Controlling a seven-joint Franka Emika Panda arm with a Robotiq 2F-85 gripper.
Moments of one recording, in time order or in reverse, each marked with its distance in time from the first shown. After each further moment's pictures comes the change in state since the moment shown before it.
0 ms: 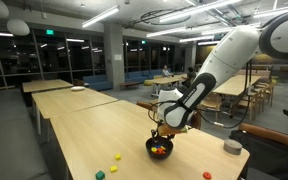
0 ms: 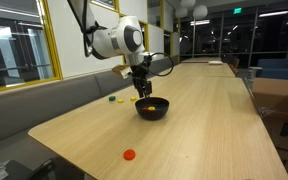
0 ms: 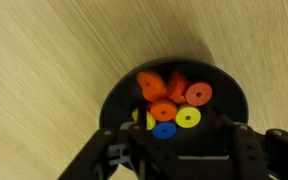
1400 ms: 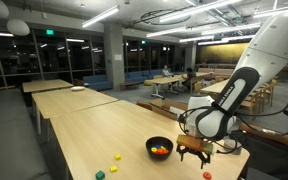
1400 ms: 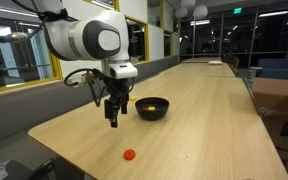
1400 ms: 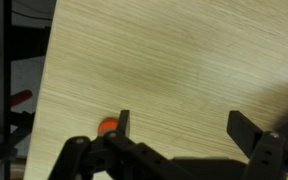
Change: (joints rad) arm -0.095 -0.312 0.113 -0.511 0.200 0.075 0.538
